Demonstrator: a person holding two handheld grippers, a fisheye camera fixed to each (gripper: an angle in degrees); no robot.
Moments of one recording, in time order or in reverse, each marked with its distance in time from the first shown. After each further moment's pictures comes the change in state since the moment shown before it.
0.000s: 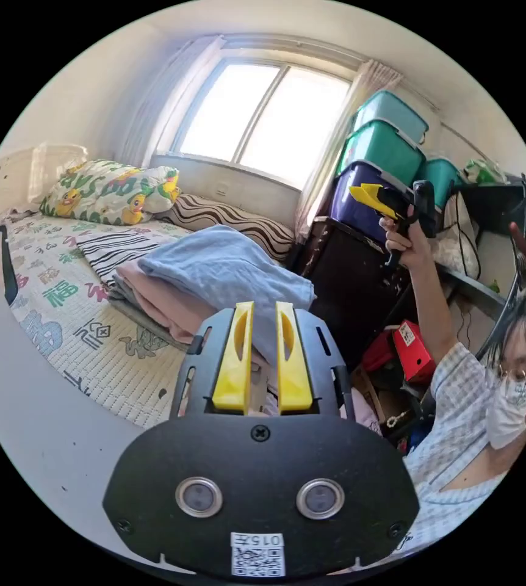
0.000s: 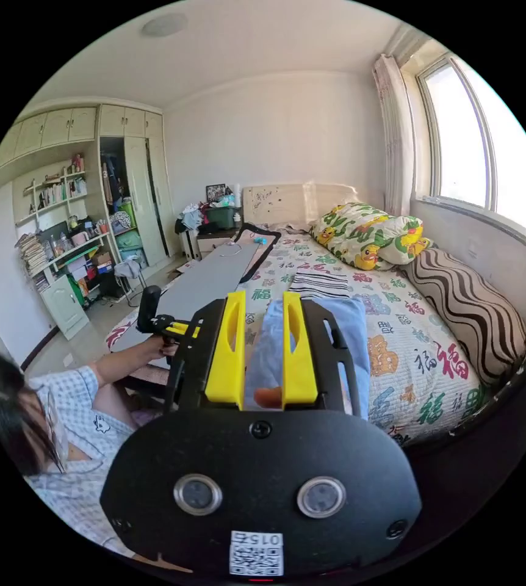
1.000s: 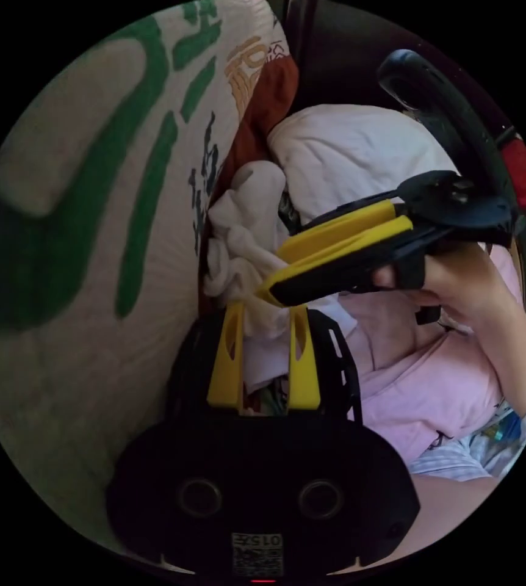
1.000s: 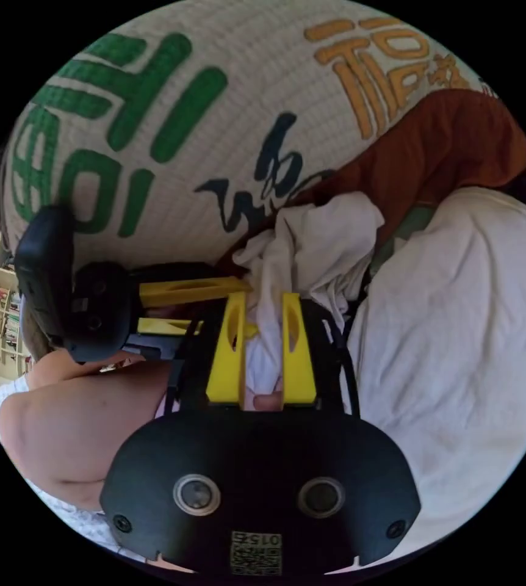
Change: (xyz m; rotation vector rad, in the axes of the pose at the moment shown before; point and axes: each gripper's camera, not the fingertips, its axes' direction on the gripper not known) left arm 0.052 0.032 0.500 -0.979 -0.212 0.131; right arm 0.305 0.390 0.344 -0.588 -0.046 0.752
